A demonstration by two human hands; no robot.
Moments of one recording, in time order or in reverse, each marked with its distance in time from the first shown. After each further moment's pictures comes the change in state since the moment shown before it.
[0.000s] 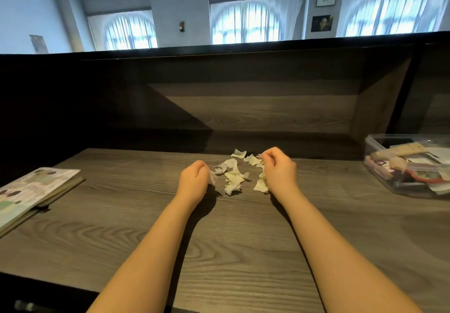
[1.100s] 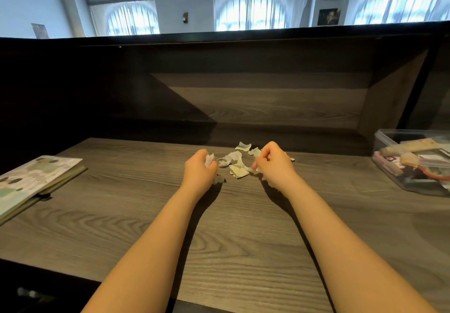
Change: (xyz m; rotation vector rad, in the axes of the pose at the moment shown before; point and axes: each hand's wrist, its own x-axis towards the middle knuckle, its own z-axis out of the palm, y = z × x) left_hand 0.004 0.001 0.003 0.063 0.035 -0.018; right_hand 0.001 -0.015 0.007 -0.100 -0.244 0.121
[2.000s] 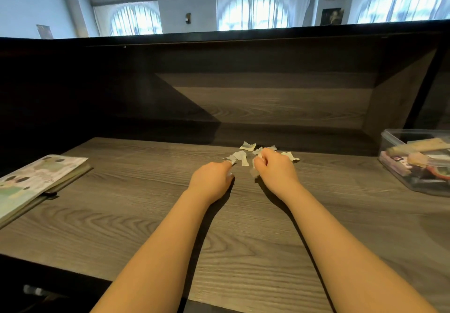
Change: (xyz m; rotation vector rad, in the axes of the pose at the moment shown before) left_hand -0.005 0.007 0.006 0.762 -0.242 0.242; right_hand -0.006 0.002 0.012 -0.316 0.049 -0.177
